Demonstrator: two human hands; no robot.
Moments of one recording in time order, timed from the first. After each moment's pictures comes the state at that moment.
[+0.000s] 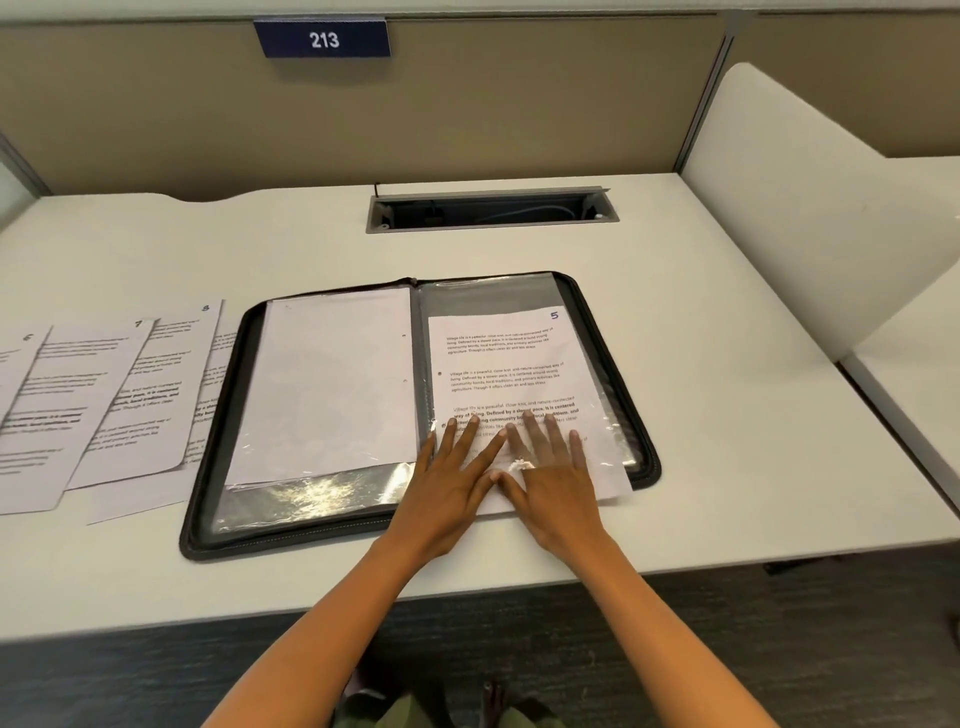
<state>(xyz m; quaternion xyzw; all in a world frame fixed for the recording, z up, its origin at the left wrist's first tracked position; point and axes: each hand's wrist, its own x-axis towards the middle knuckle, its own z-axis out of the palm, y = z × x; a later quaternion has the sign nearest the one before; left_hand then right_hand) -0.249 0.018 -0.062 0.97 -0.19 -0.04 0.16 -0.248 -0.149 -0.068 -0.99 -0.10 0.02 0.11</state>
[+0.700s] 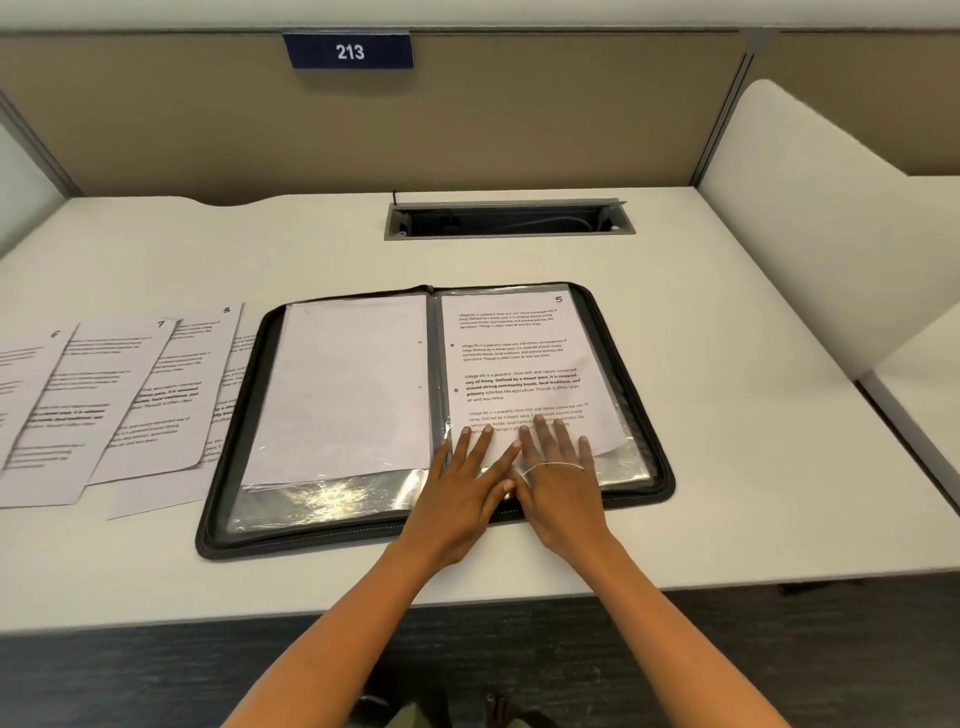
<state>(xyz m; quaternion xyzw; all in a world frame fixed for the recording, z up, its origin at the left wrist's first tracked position) -0.249 0.017 -0.062 0.97 -0.19 -0.06 0.14 -0.236 -0.141 -0.066 -0.99 -0.11 0.02 0.10</state>
